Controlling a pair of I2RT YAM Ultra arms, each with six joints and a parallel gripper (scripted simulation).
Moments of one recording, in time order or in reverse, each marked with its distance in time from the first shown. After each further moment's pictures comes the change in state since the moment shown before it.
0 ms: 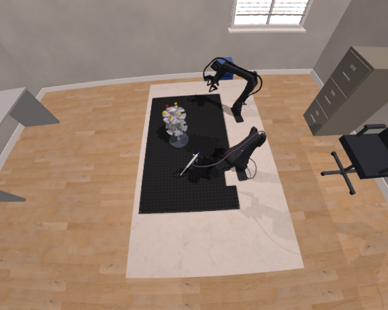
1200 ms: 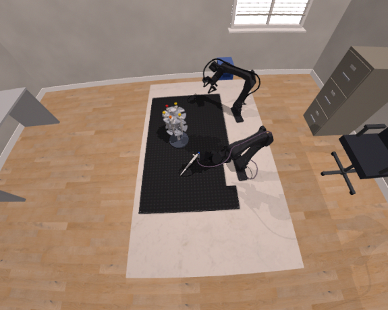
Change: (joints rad) left arm -0.224 -0.275 -0.323 0.305 0.002 -0.571; right arm -0.023 0.059 -0.031 0.066 -0.188 -0.258
